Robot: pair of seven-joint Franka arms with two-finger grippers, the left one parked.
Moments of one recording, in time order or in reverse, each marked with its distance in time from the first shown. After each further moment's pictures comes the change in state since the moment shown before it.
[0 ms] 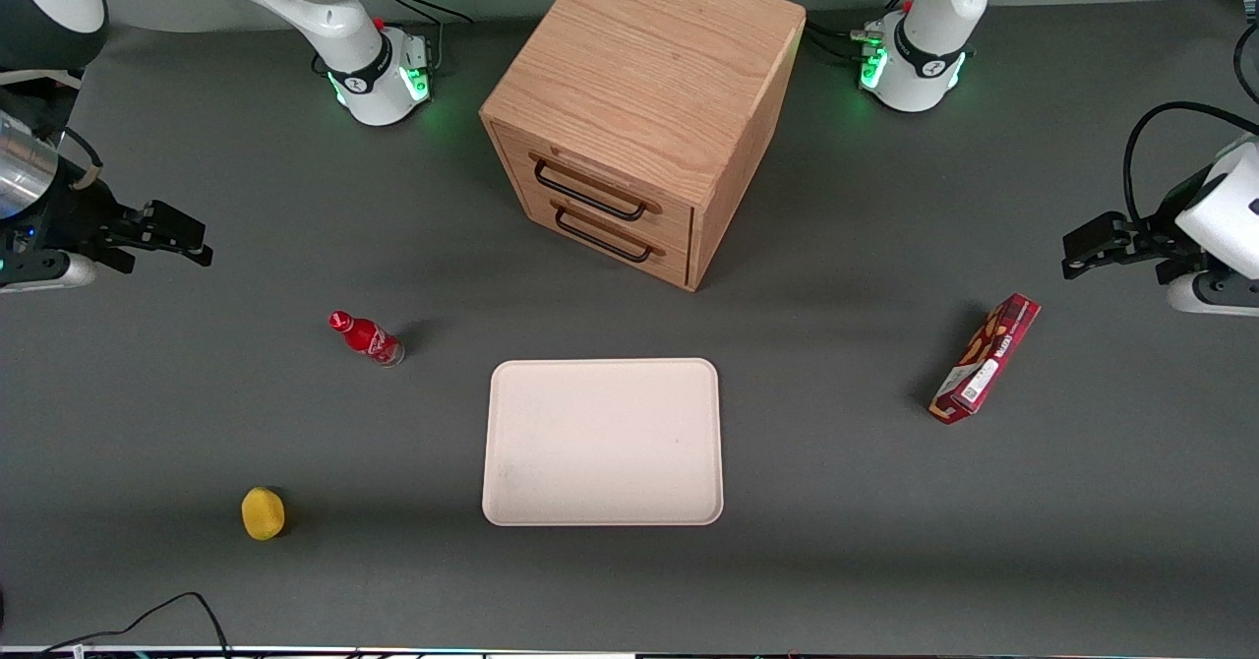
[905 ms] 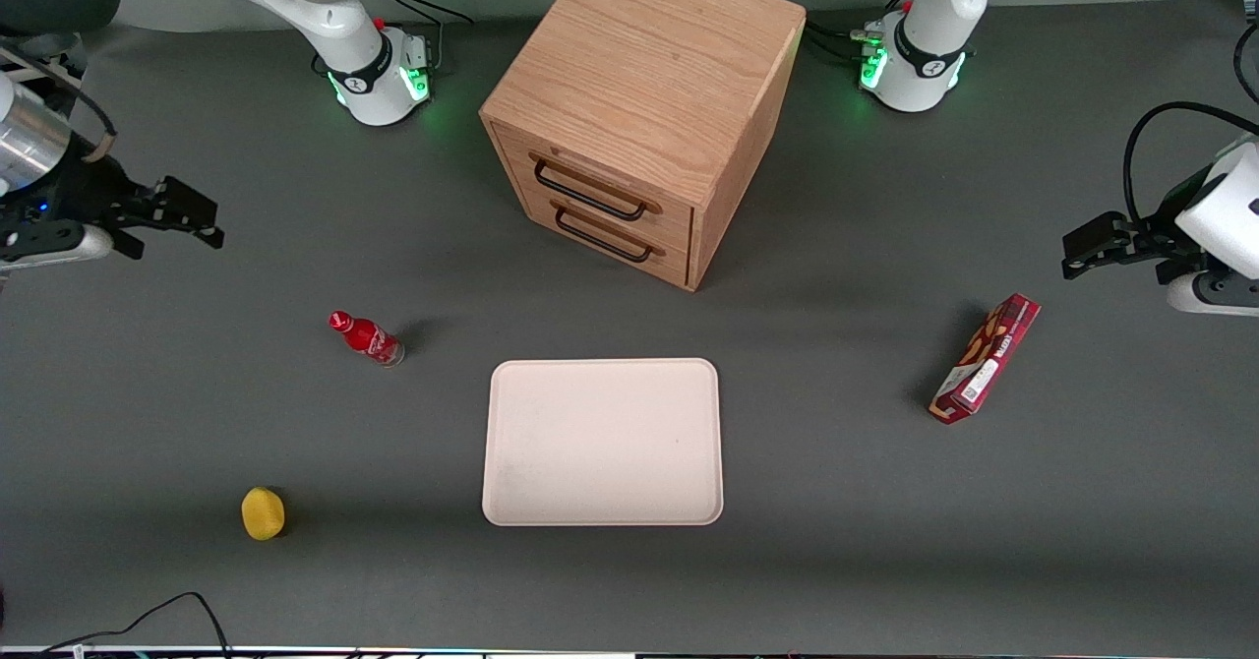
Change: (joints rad) arm 0.027 -0.022 0.039 0.030 0.012 -0.061 -0.013
